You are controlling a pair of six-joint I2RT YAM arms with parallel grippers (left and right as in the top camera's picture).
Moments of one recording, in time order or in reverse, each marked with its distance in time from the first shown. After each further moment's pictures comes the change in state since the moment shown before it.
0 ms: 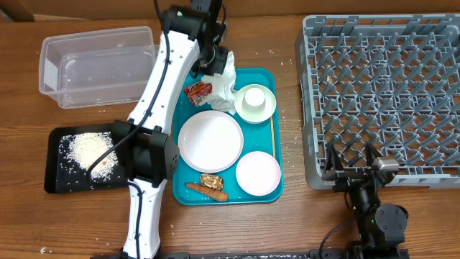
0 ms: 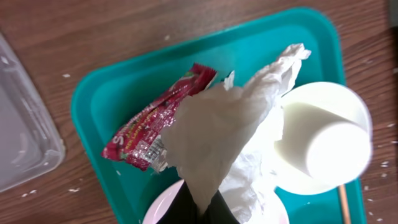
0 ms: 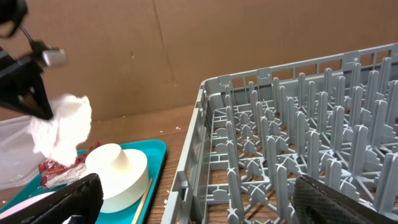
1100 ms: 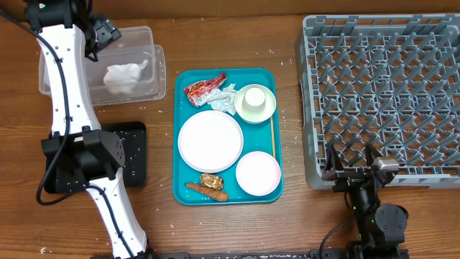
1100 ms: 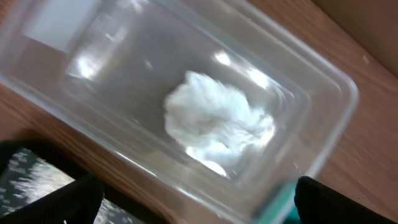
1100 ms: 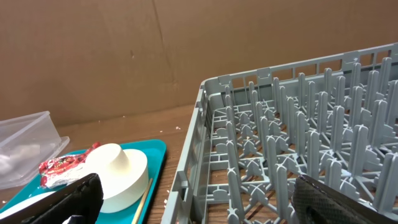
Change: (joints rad) left arm 0.492 0.000 0.172 -0.050 -0.166 -0.438; right arm 0.000 0.000 0.000 0.001 0.000 0.000
